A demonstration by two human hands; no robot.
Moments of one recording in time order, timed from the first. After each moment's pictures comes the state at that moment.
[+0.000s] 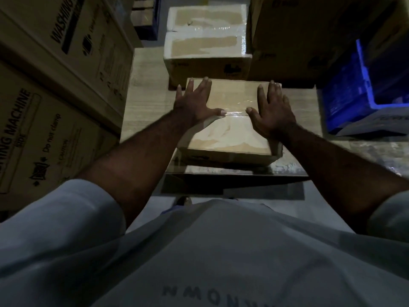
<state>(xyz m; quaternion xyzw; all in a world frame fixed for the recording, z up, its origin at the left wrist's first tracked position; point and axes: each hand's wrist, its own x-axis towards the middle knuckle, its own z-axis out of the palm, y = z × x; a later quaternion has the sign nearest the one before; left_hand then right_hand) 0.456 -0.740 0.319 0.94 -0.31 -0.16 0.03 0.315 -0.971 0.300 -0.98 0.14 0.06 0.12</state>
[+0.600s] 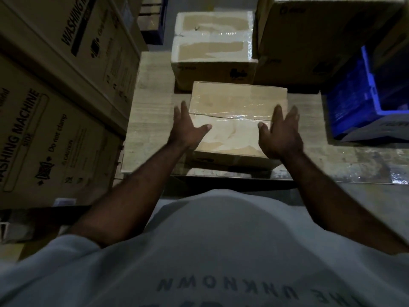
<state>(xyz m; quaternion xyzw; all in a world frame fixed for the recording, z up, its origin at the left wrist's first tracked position) 0.403 -0.687 0.311 0.92 -0.05 -0.22 0.32 0.269 -0.938 0.300 -0.93 0.30 0.04 0.21</state>
